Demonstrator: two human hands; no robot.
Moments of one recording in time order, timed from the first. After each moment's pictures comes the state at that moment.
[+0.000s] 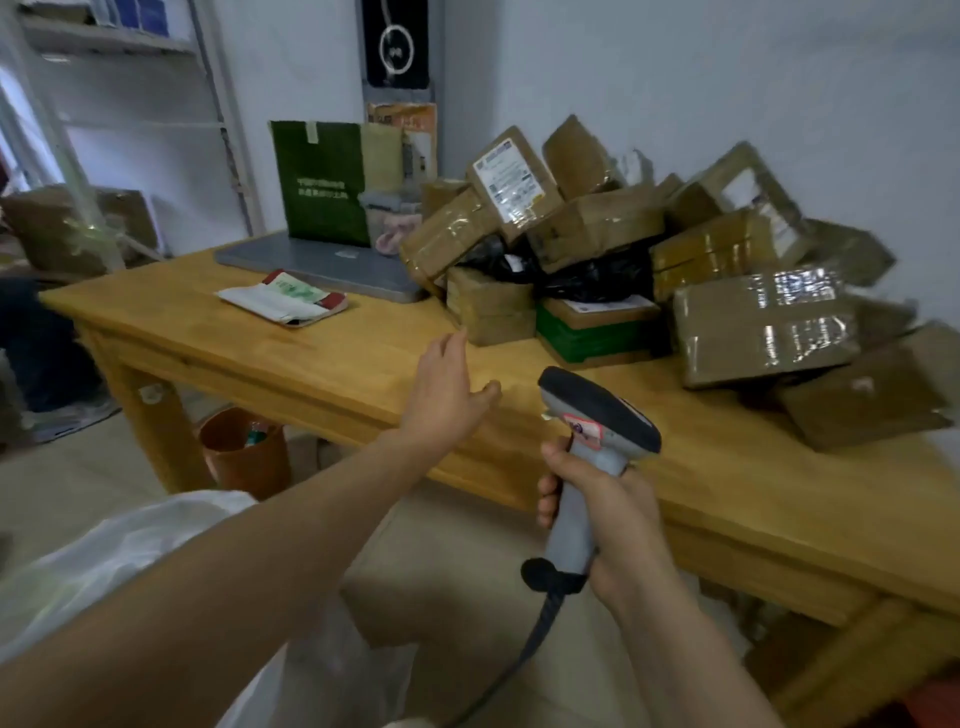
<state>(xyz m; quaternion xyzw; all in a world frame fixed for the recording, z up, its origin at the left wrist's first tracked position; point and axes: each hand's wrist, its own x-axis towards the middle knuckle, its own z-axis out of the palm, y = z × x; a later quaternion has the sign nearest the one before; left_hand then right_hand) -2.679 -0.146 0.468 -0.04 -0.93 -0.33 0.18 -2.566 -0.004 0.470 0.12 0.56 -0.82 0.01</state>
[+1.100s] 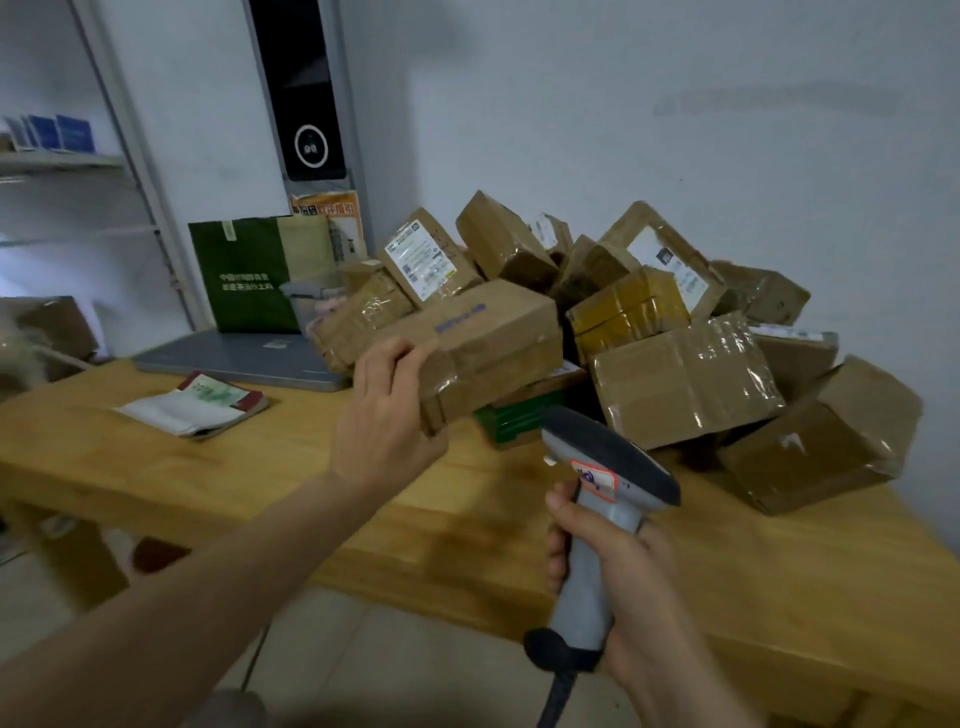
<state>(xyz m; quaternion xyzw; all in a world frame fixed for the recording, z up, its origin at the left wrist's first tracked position) -2.721 -0.115 0.509 -0.19 -0.87 -0.14 0.43 -2.600 0.069 0.491 0.12 0.52 -0.85 -0.03</state>
